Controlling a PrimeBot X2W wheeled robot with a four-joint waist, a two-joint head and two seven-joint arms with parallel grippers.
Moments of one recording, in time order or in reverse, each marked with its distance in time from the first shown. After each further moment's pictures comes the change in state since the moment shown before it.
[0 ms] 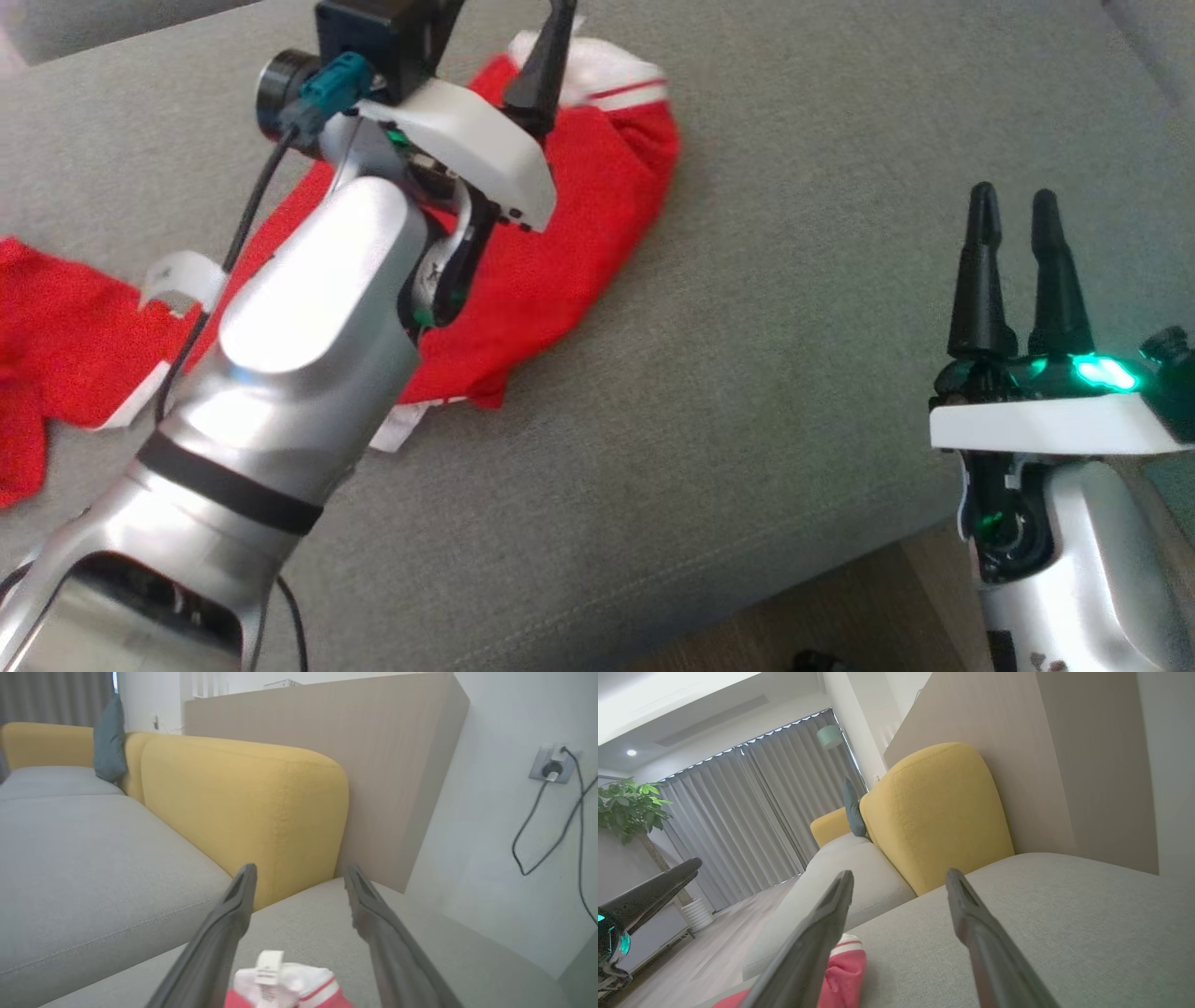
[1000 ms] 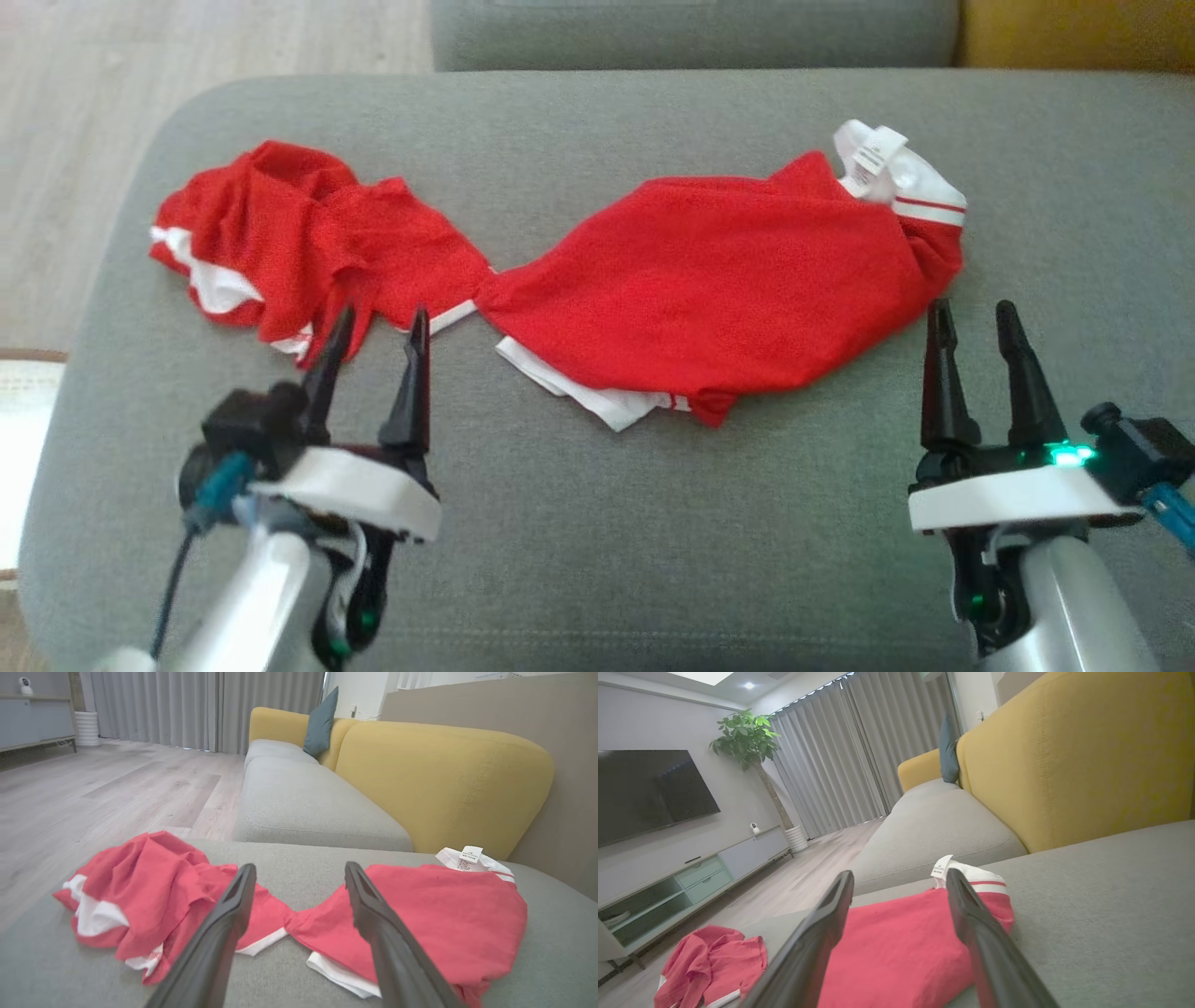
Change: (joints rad) left arm 0.729 0.092 0.307 -0.336 0.146 0.012 -0.042; right arm 0.104 0.001 -0.020 0.121 -0.138 0.000 0.000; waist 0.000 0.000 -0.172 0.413
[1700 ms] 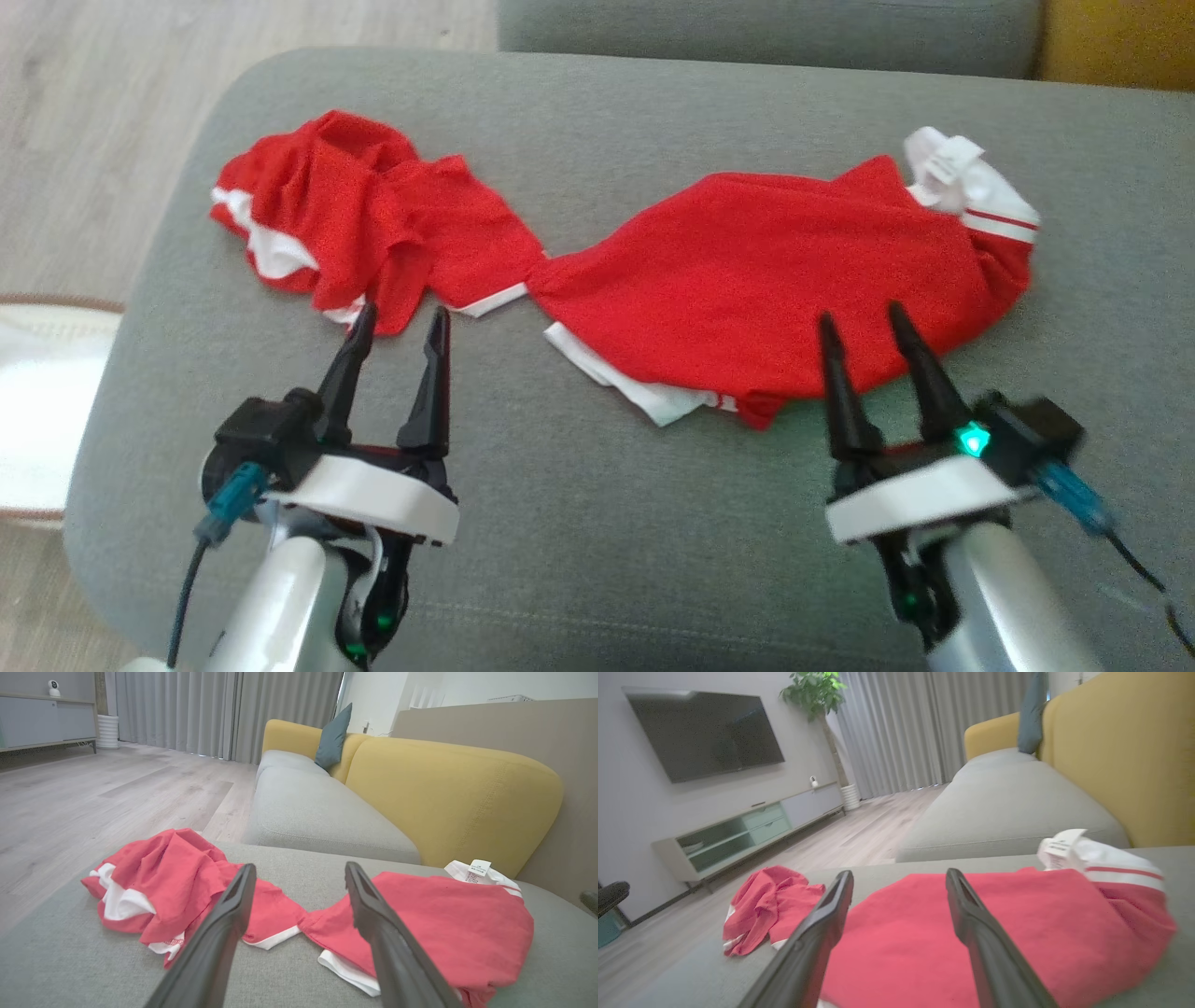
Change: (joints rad) left arm 0.045 -0.139 0.145 0.010 0.137 -0.141 0.000; right arm -0.028 -0.001 0.139 0.042 -0.071 0.000 0.002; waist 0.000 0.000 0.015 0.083
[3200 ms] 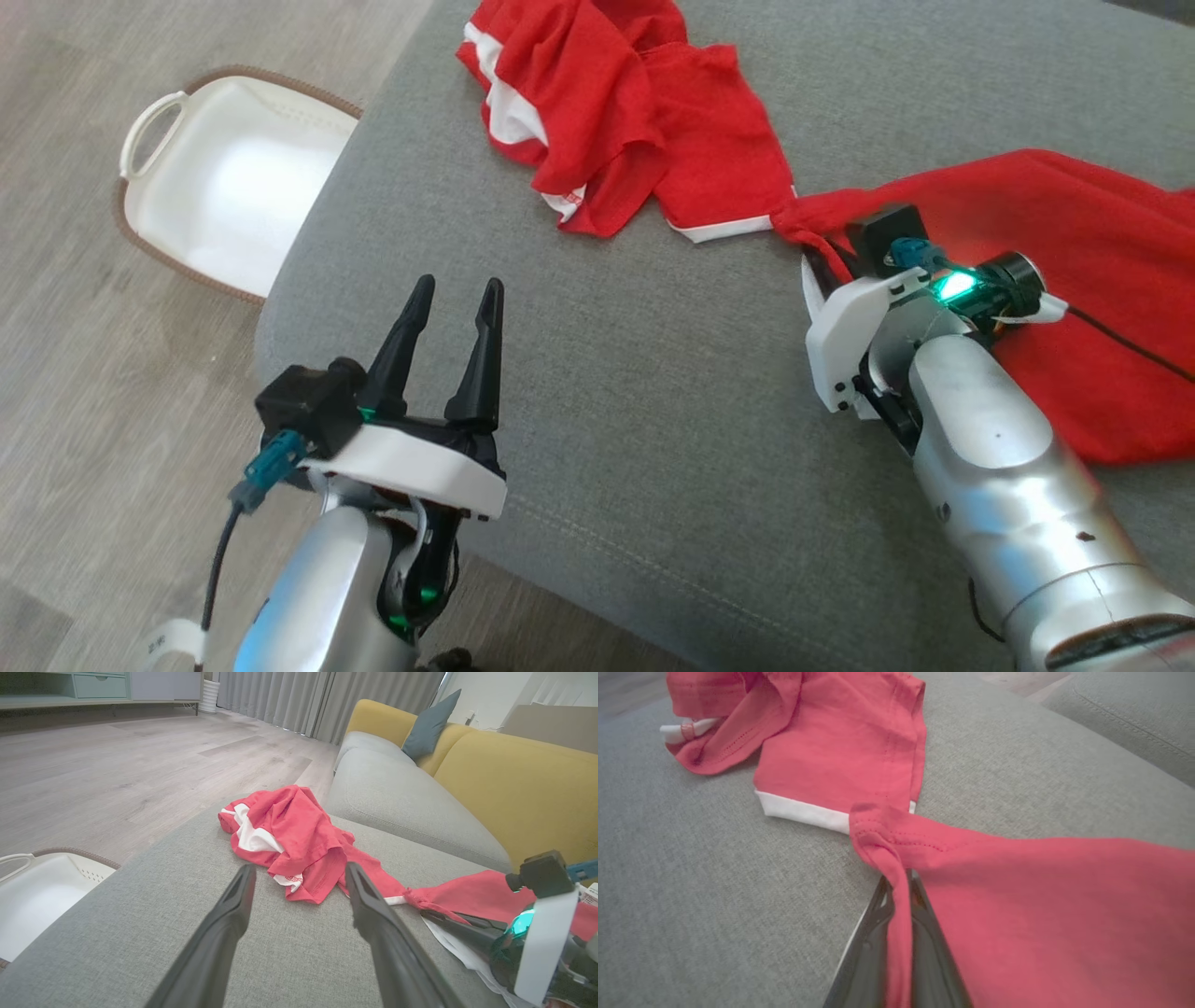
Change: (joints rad) left arm -0.066 -0.063 -0.050 0.035 -0.070 -0.030 0.000; right arm -0.579 -0.019 0.077 0.713 -0.369 0.001 0.311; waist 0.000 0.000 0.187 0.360
